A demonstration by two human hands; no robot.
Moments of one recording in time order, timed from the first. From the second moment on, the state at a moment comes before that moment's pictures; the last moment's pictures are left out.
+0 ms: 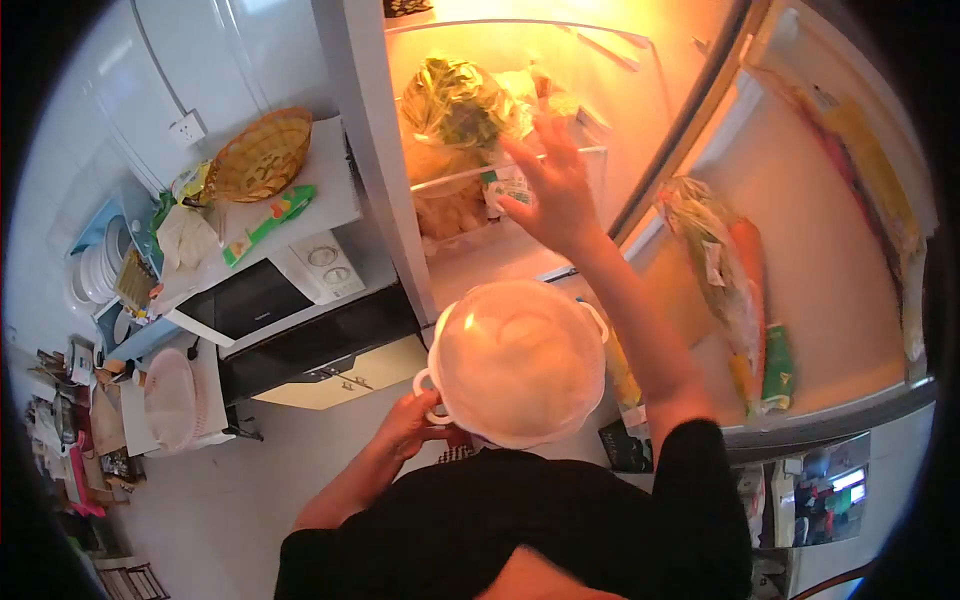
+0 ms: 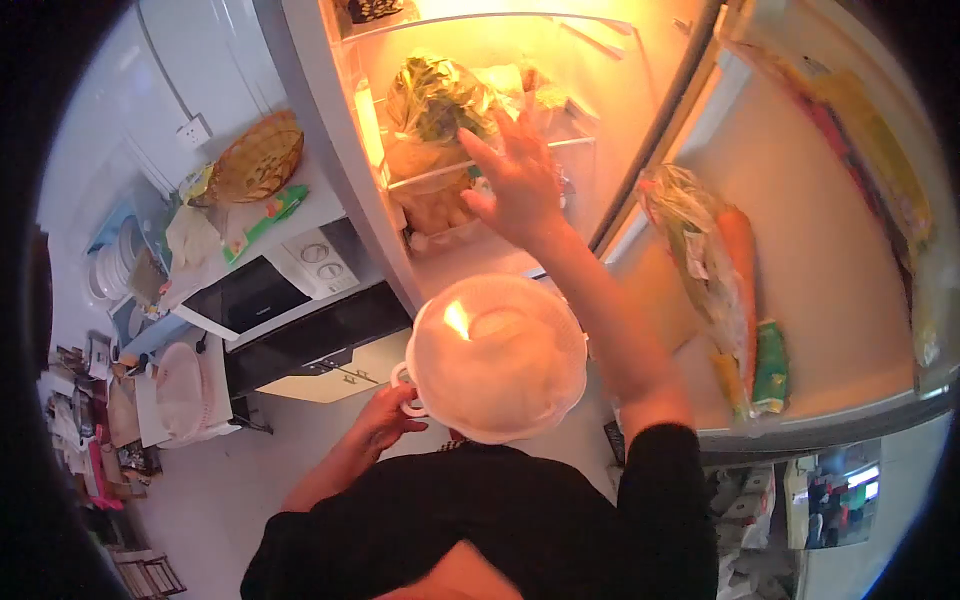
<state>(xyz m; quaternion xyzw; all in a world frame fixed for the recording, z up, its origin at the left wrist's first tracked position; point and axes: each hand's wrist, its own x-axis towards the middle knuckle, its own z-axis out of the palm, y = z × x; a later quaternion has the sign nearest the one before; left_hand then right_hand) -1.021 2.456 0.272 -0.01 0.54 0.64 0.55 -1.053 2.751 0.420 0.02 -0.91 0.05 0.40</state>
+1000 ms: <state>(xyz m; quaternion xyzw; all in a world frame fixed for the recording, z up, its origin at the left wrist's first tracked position) -0.994 2.496 0.304 -0.04 0.48 0.77 0.41 -1.009 2.876 0.471 0.00 -0.68 0.27 0.69</state>
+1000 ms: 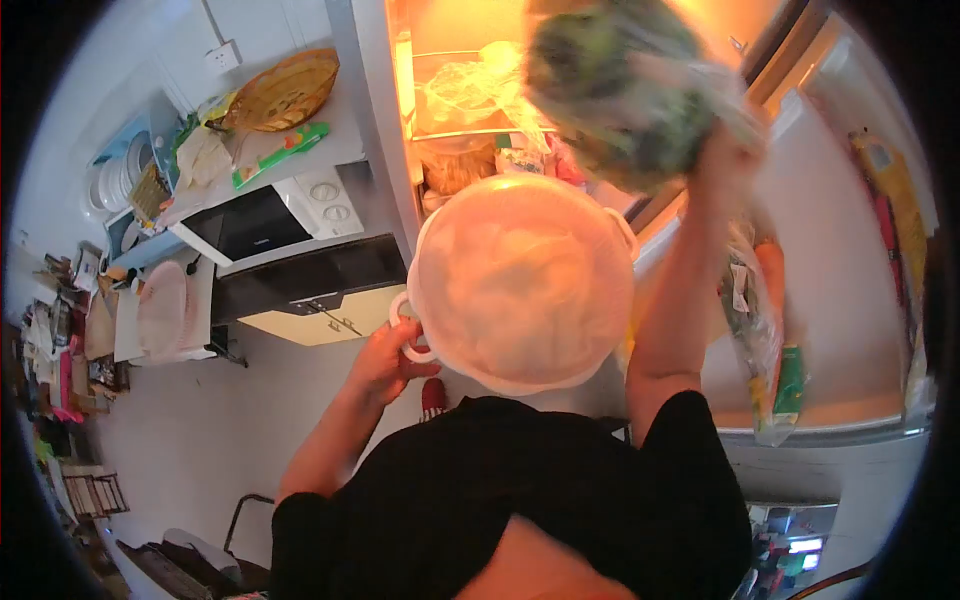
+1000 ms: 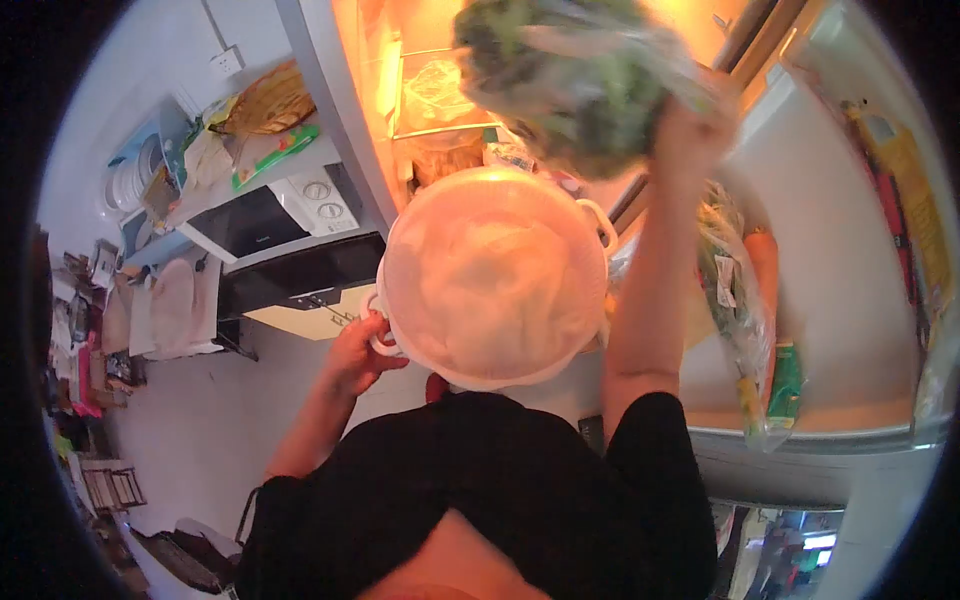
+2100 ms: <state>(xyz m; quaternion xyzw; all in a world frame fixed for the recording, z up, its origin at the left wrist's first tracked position) -1.192 2.654 0.387 0.06 0.47 0.84 0.26 -0.771 2.879 0.421 -0.09 -0.53 0.64 0.56</state>
